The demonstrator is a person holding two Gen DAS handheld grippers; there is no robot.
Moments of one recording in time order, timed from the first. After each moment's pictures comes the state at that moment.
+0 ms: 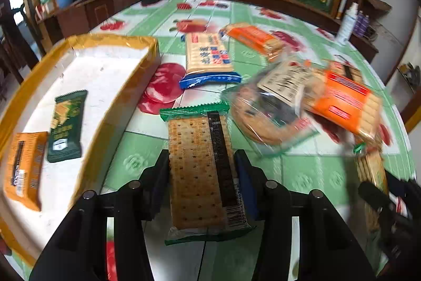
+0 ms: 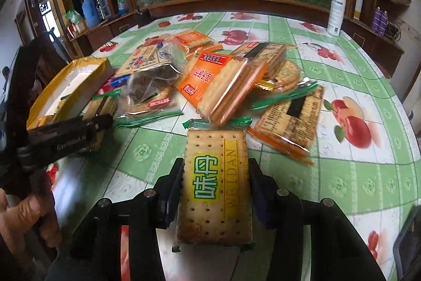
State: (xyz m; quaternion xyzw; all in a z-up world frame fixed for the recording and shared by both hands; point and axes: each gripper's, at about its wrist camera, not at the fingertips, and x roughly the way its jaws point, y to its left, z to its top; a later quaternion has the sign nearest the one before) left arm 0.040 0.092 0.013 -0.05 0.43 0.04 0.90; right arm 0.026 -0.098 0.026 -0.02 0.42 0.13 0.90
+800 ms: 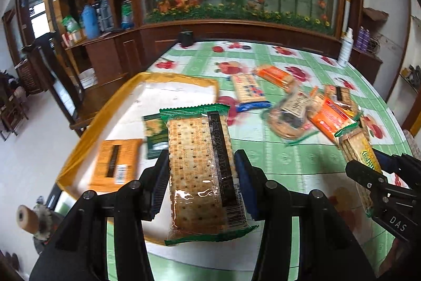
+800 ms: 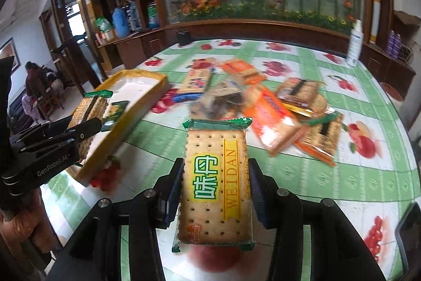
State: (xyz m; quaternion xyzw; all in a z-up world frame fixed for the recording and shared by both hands) left arm -0.047 0.148 0.079 -0.02 0.35 0.10 0.93; right arm -0.027 -0.033 0.073 -0.03 0.37 0.21 0.91
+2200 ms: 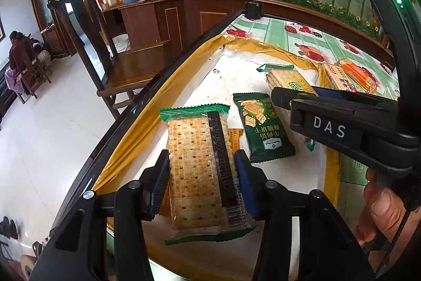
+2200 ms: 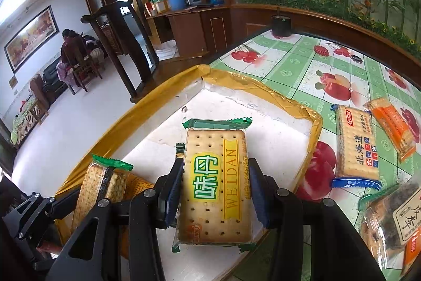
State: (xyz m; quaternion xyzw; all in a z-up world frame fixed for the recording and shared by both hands) left arm -0.019 0.267 0.023 -0.06 0.40 0.19 0.89; right arm 0.095 0.203 0.029 -0.07 0.40 0.33 0.85
